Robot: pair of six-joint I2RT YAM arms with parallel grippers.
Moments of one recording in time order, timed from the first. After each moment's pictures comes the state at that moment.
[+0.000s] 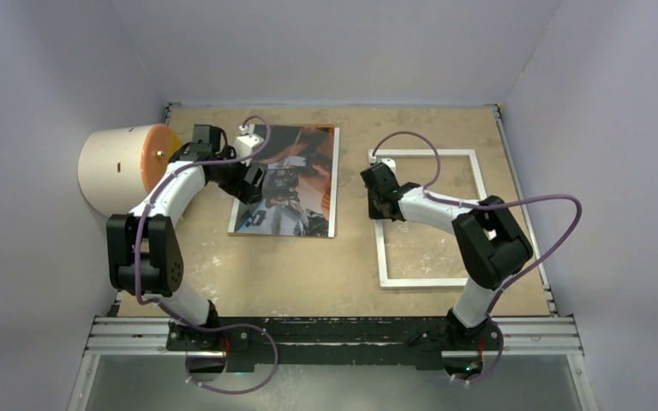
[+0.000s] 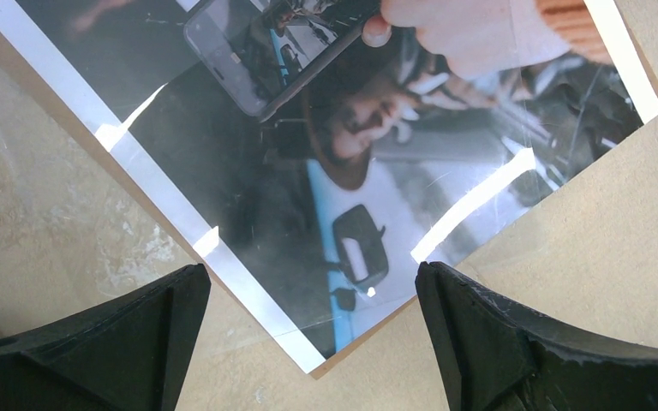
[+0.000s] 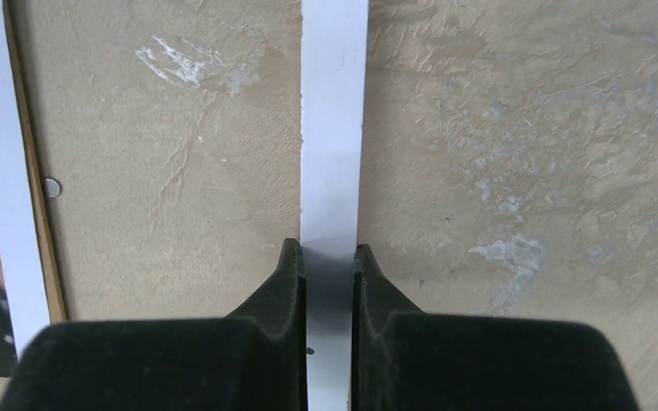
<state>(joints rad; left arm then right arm) -0.04 1.61 1.20 -0.62 0.44 0.47 0.57 1.74 1.00 -0.27 0.29 0.42</state>
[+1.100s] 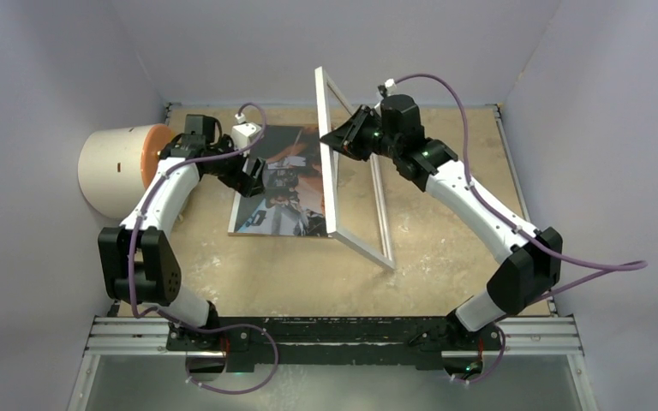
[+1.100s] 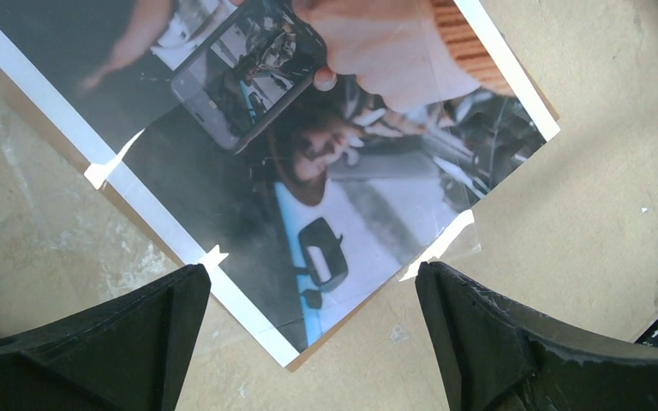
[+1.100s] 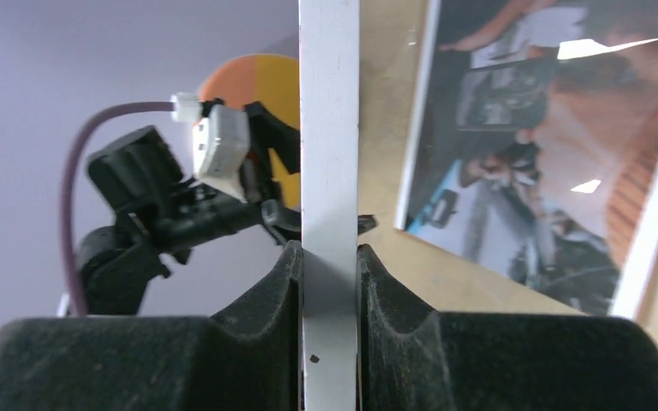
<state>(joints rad) -0.05 1.56 1.28 -0.72 0.53 0.45 0.57 1.55 1.49 -0.35 -0.21 0.99</state>
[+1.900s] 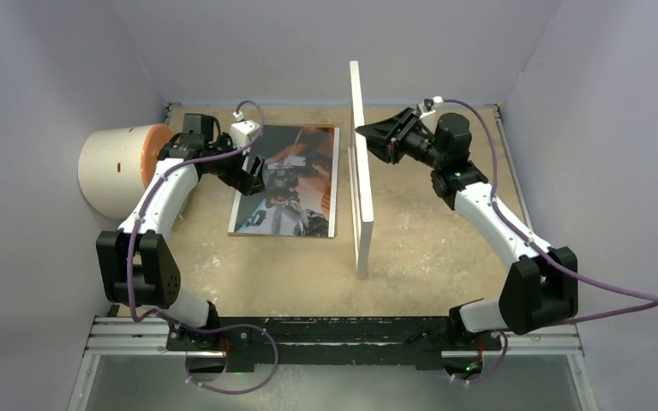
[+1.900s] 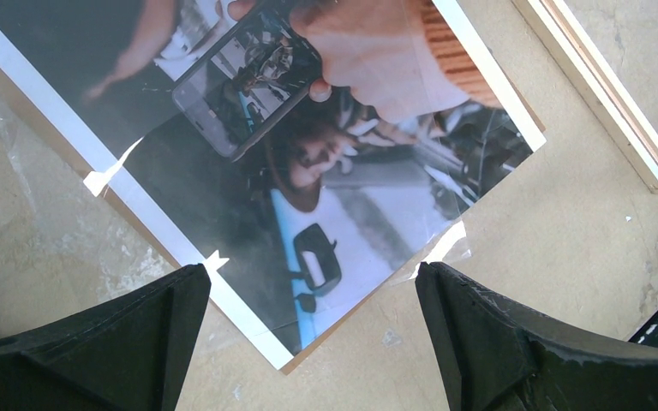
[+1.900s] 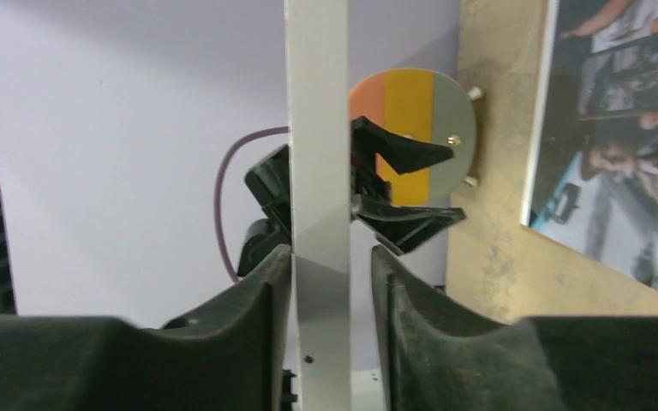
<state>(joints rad) -0.05 1.53 1.29 -0.72 0.54 0.42 0.30 1.40 1.10 0.21 -0.59 1.45</state>
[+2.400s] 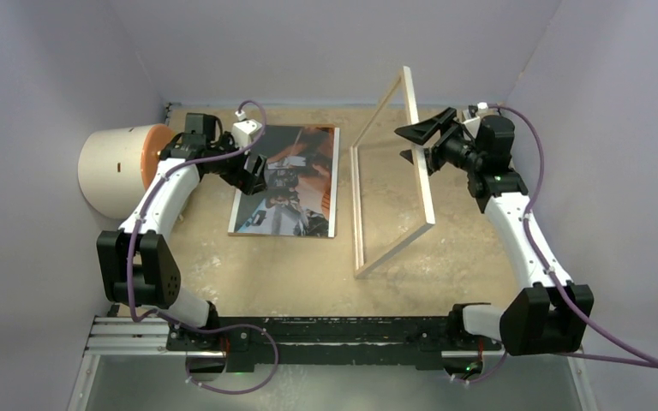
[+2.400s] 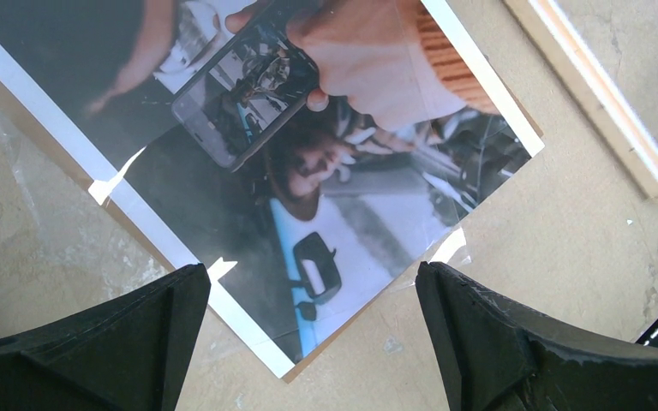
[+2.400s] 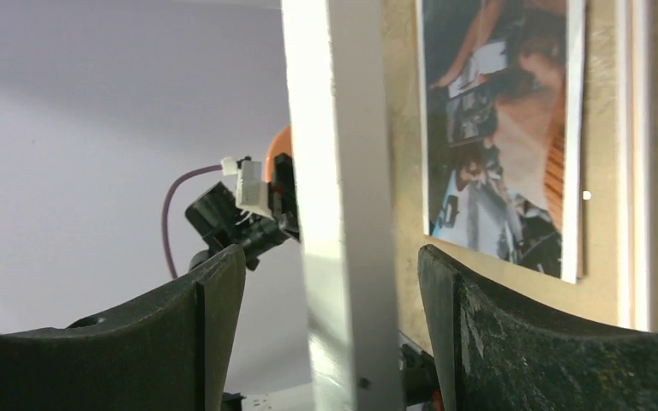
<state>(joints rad) -0.06 1.53 1.29 -0.70 0.54 0.42 0.06 1.26 1.09 -0.13 -0.68 1.22</state>
